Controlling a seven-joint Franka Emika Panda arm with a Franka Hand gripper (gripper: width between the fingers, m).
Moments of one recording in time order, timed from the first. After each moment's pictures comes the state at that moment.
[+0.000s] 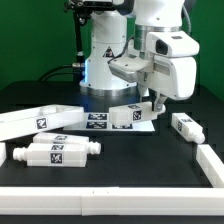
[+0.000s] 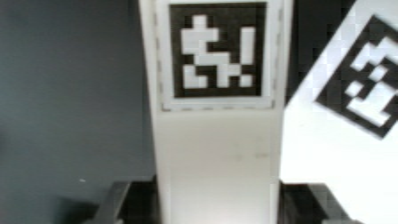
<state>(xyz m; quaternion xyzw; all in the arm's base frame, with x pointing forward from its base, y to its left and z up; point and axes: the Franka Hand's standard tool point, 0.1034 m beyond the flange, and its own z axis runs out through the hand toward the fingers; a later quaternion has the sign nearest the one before) 0.407 0.066 0.062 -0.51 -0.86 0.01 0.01</state>
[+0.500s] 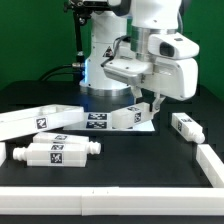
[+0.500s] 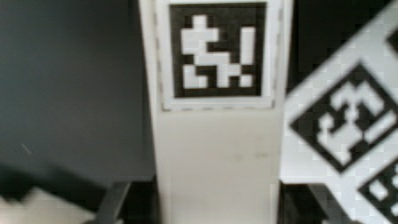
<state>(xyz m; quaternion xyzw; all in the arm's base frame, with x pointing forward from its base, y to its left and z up) 0.383 0.077 0.051 -0.38 -0.93 0.03 0.02</state>
